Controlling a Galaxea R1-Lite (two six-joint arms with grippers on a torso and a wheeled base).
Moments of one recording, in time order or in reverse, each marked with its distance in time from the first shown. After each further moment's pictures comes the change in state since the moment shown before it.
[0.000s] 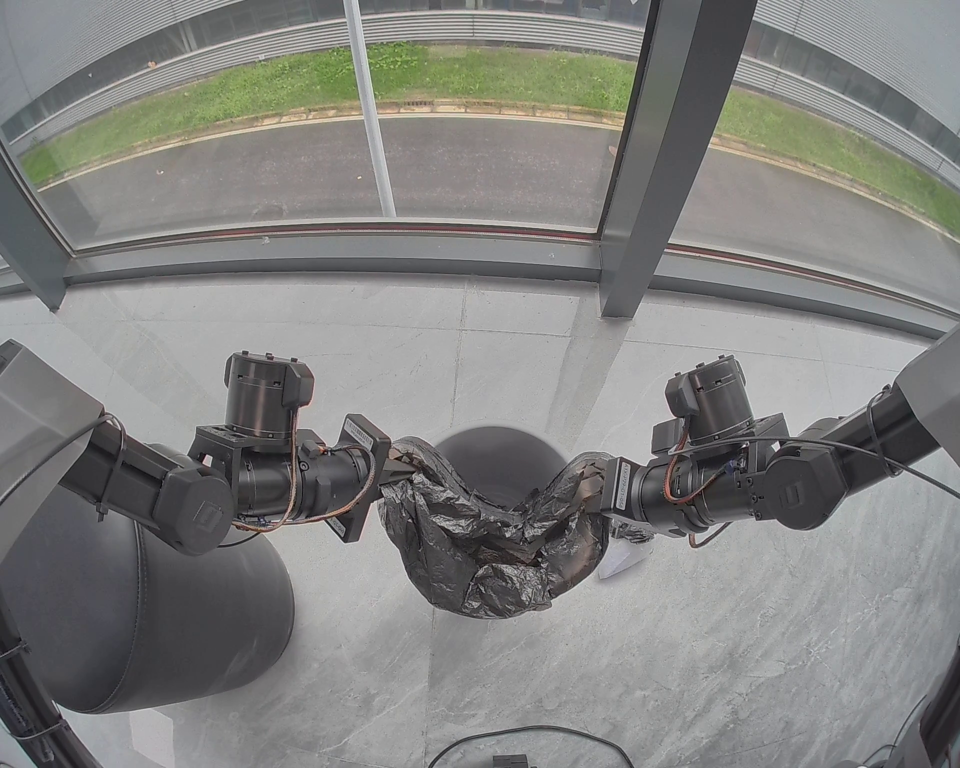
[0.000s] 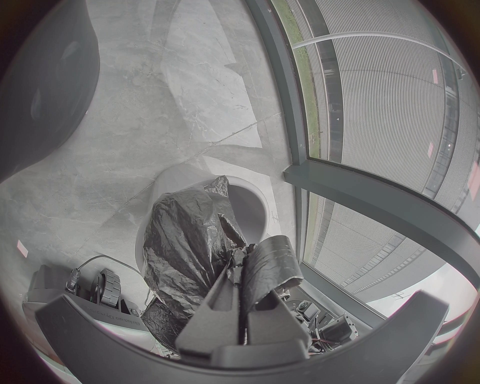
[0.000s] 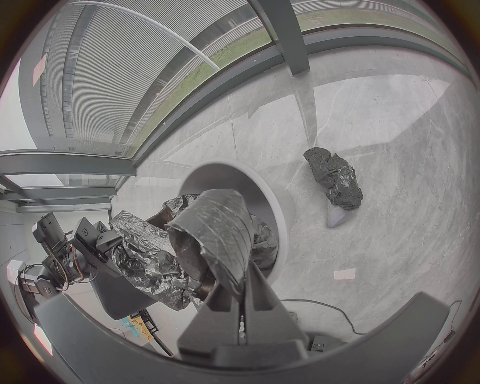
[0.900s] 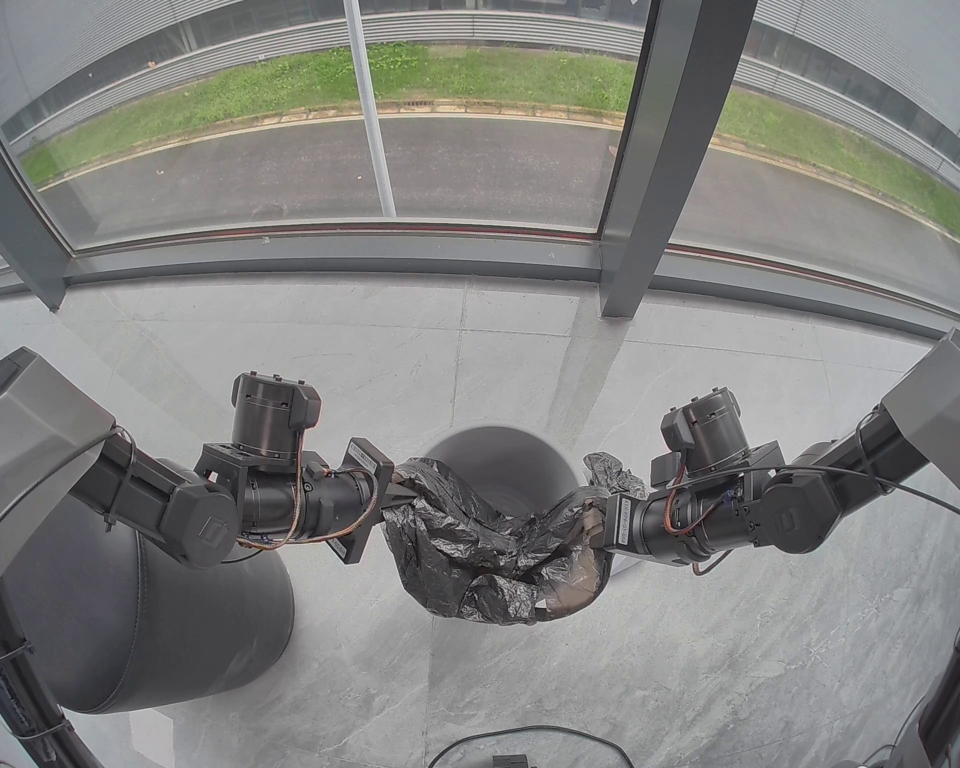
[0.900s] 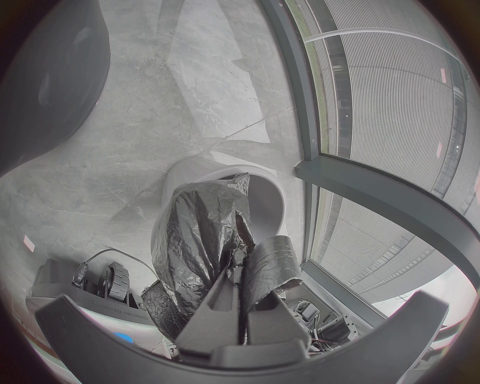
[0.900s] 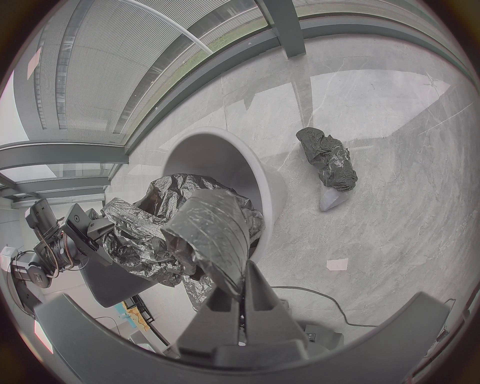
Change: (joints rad) left arm -0.007 0.017 0.041 0.004 -0.007 0.001; right arm 0.007 0.018 0.079 -0.012 0.008 -0.023
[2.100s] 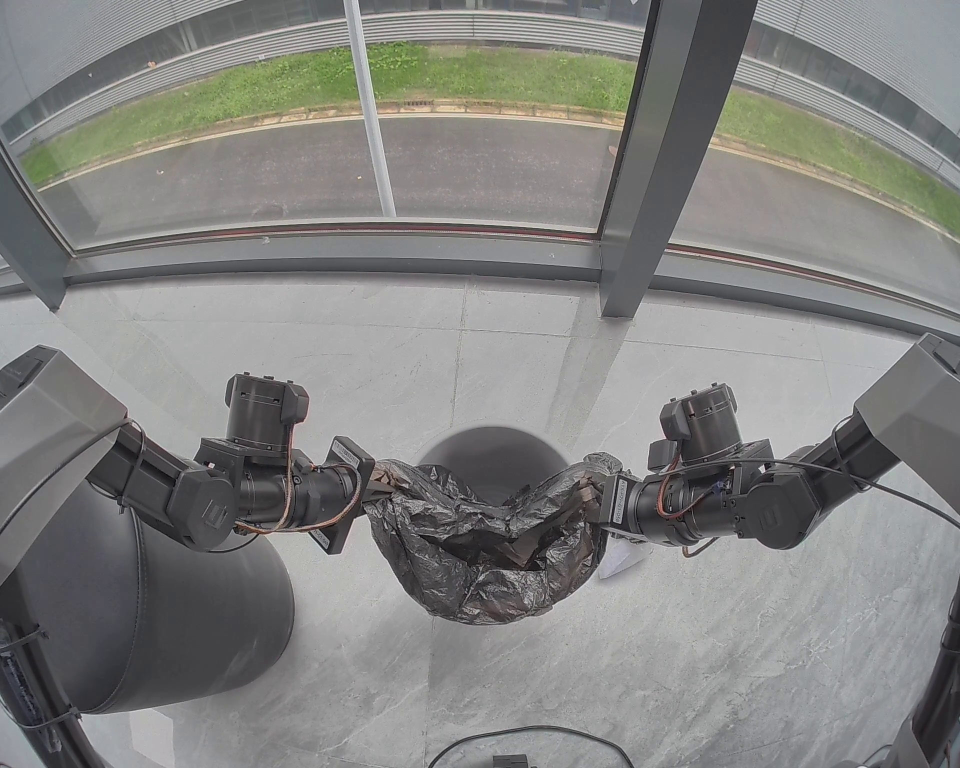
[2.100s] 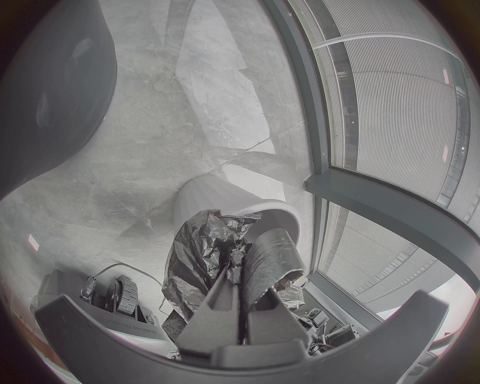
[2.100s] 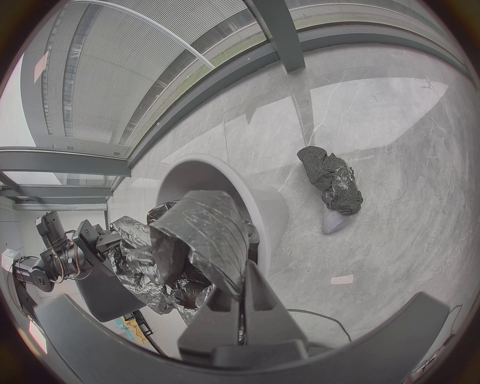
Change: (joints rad) left arm 0.071 0.058 -0.054 0.040 0.009 0.044; right arm -0.039 0.074 -0.035 -0.129 -0.010 -0.008
